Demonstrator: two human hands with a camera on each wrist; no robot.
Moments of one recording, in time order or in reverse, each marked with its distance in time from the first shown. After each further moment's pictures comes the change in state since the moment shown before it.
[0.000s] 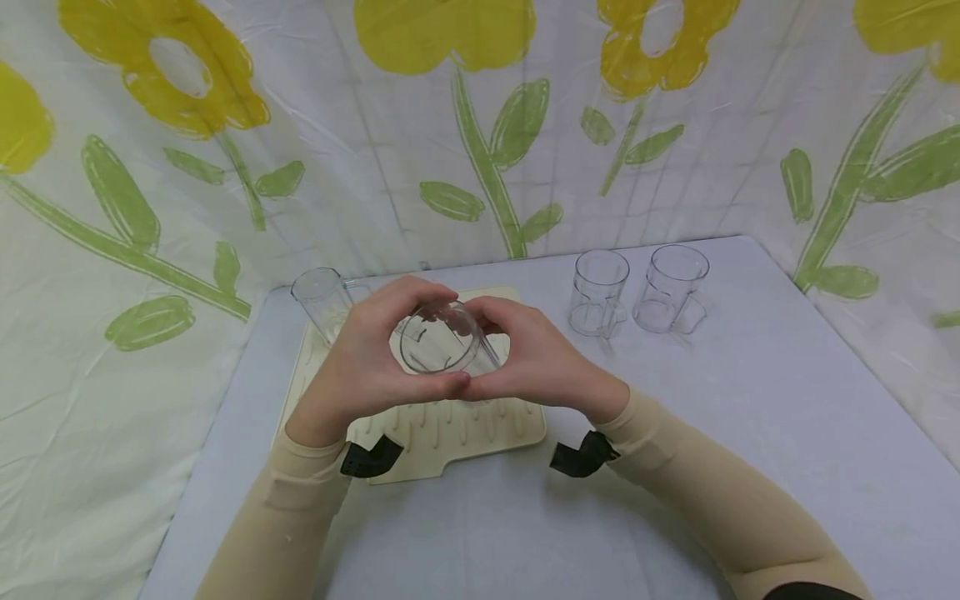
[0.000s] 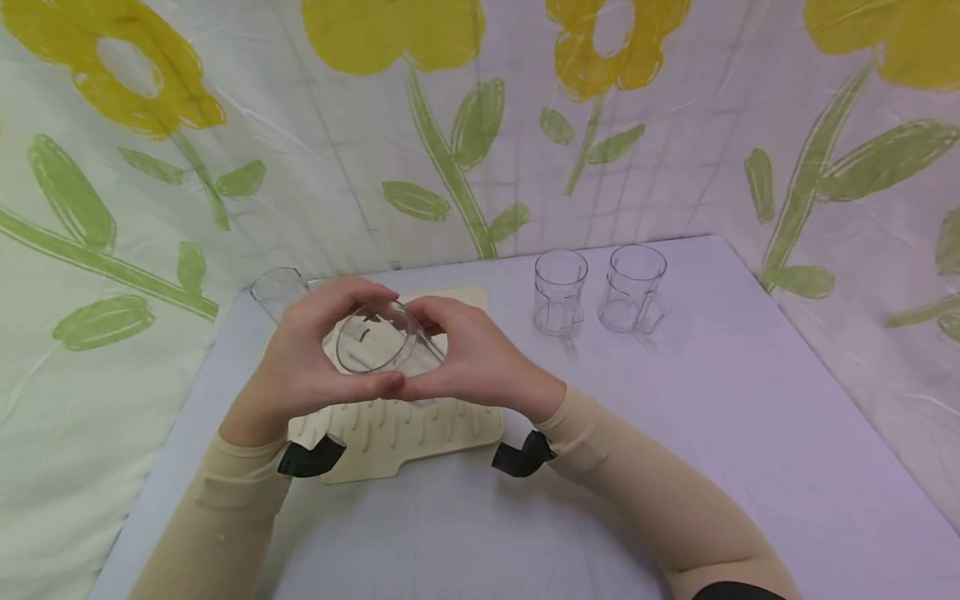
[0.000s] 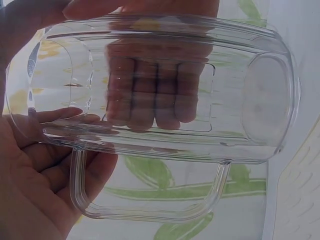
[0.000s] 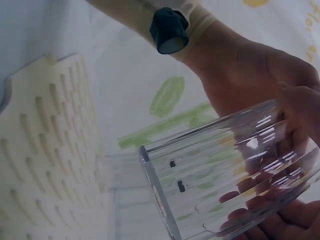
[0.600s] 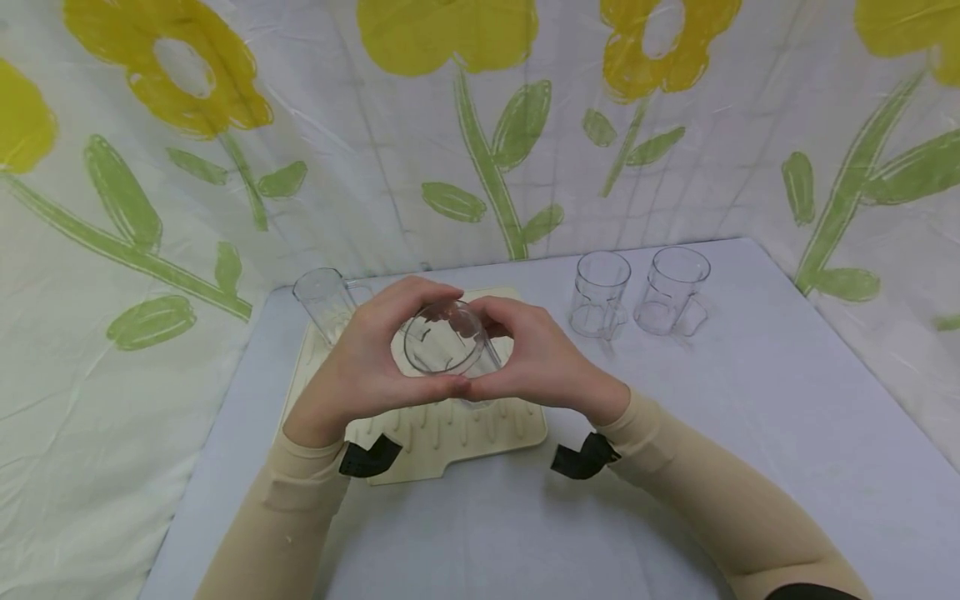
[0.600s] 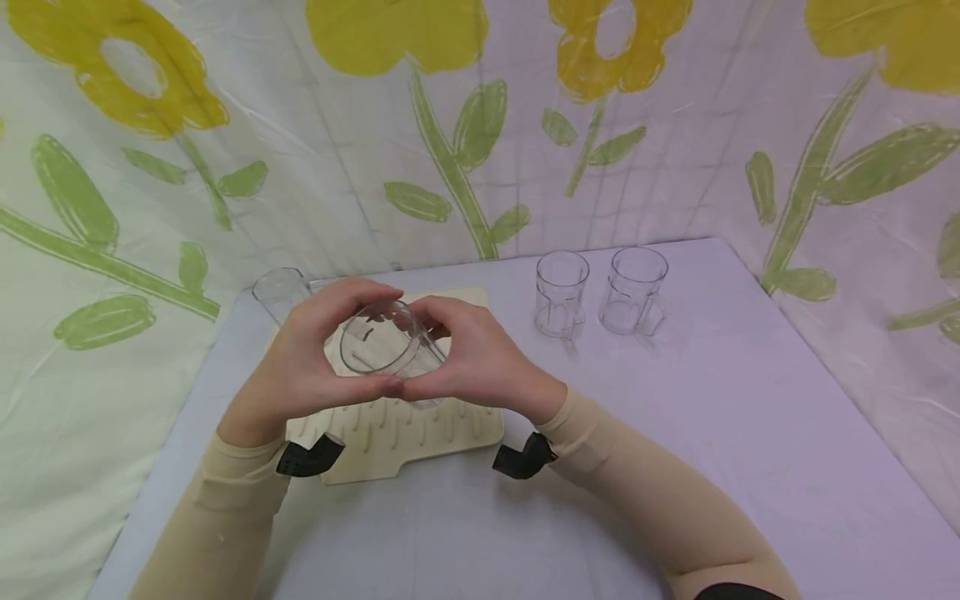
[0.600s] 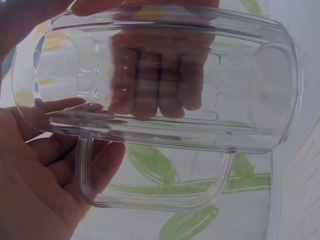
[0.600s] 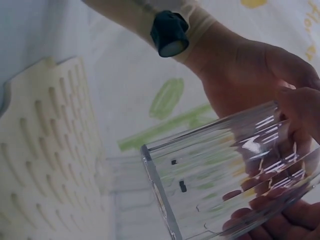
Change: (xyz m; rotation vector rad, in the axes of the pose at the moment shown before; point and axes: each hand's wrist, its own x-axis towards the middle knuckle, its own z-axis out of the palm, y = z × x) left_hand -0.001 0.002 -0.004 -0.012 -0.052 0.003; right_hand -0.001 -0.001 0.001 0.012 0.034 0.015
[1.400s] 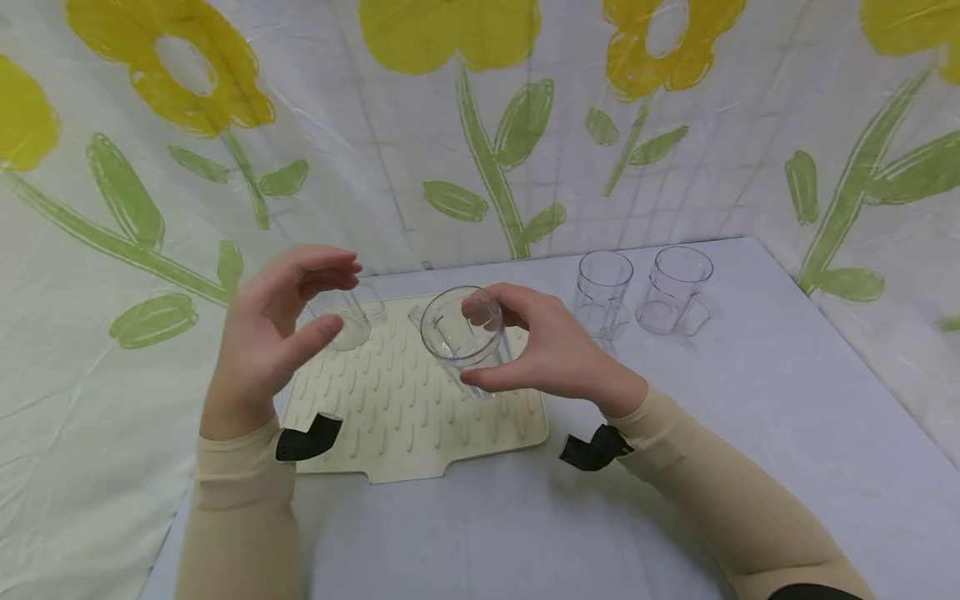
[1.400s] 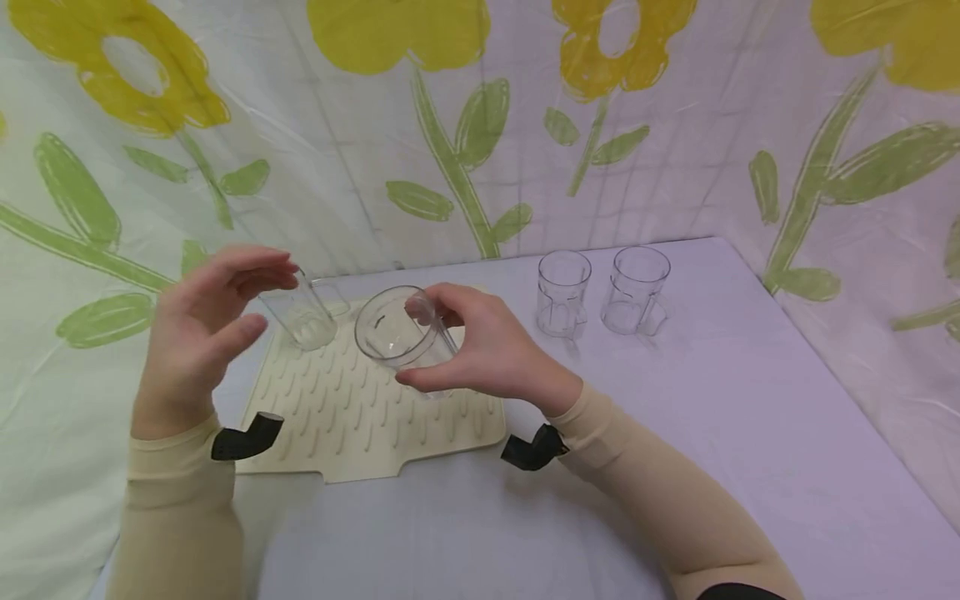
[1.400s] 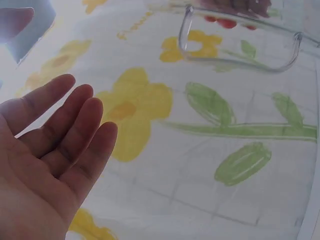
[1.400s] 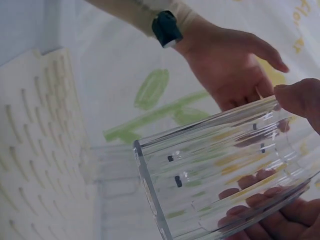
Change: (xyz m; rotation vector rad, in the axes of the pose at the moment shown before) left_hand -0.022 -0.010 -0.070 -0.351 0.272 0.099; right_hand -0.001 -0.004 -0.014 0.026 0.024 -0.009
